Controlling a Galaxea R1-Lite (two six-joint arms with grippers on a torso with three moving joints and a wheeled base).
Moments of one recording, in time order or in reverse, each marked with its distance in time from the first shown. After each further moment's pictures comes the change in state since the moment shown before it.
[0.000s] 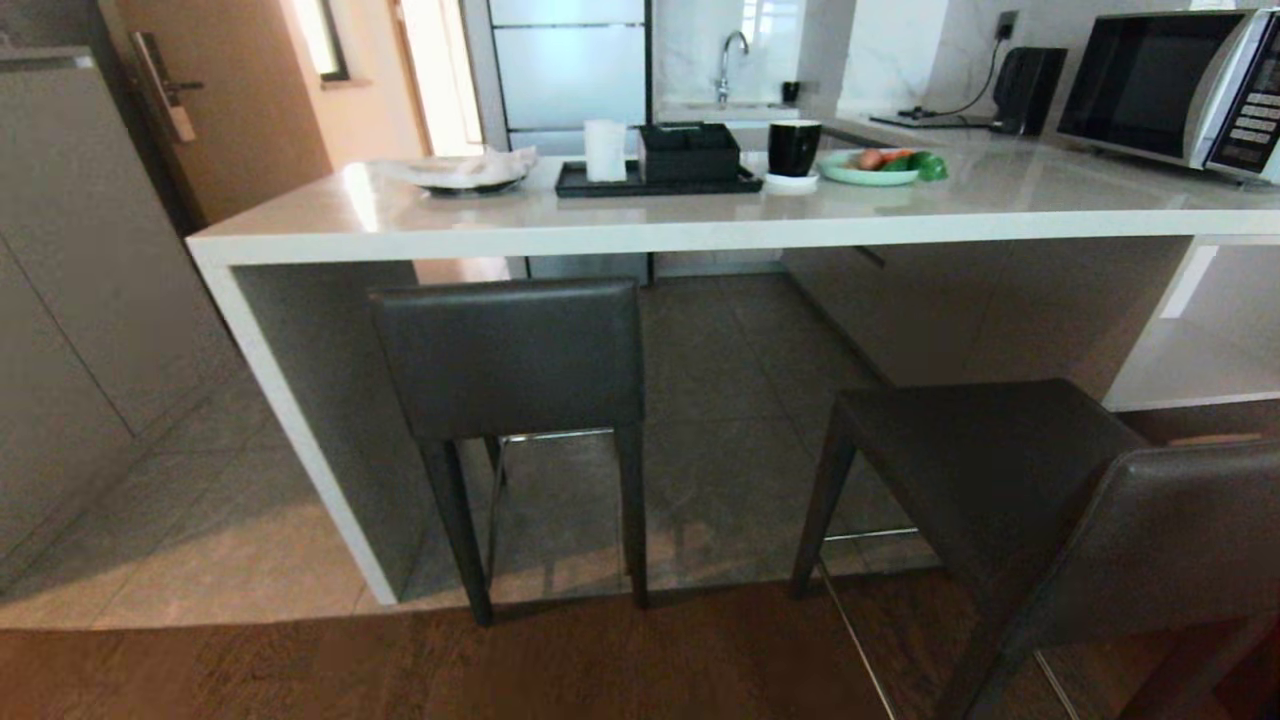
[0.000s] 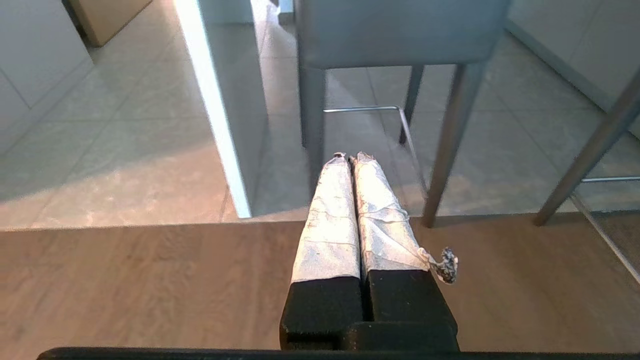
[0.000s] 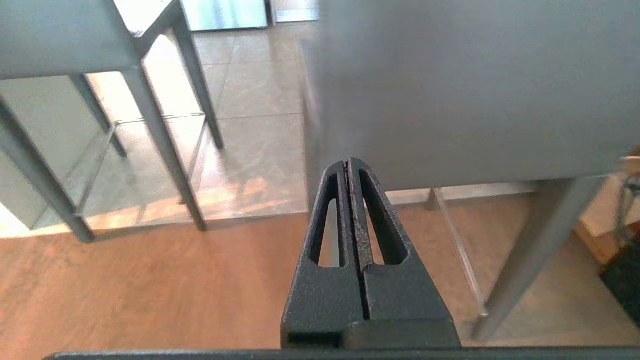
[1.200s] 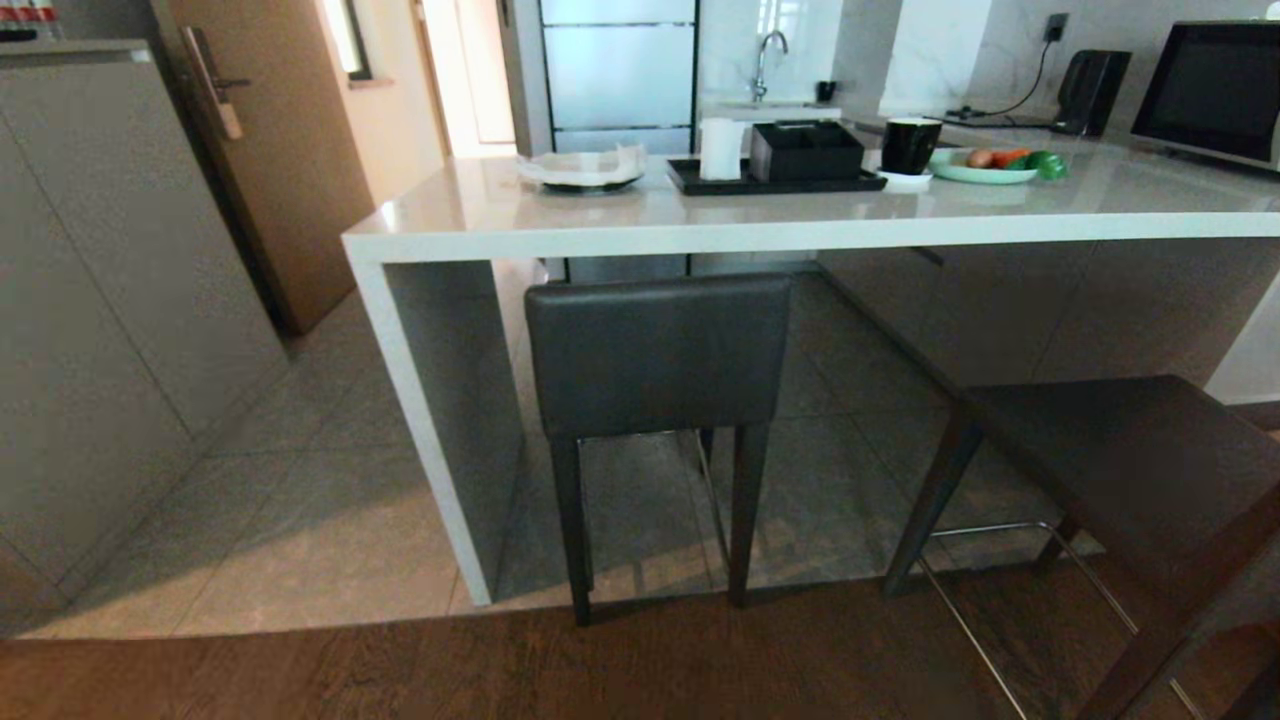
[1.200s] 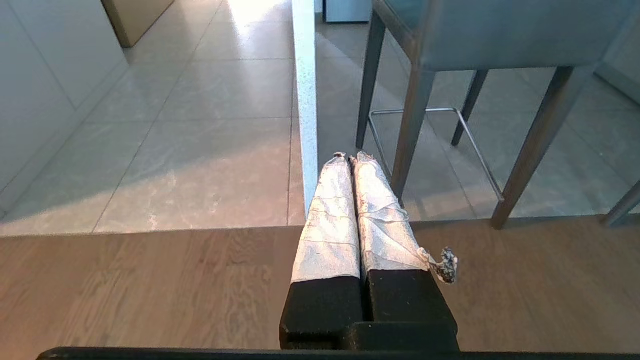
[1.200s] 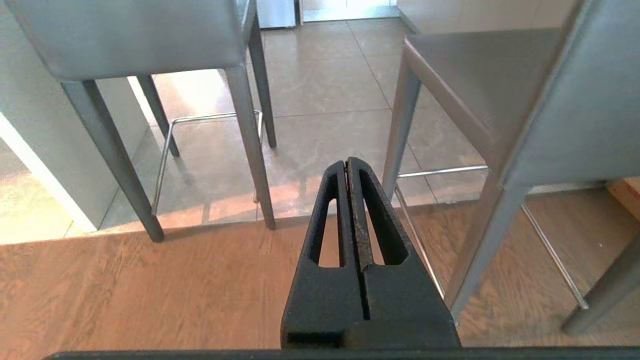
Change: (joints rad) left arm 0.000 0.000 0.000 0.000 0.000 0.000; right arm 0.000 0.000 0.000 0.000 0.000 0.000
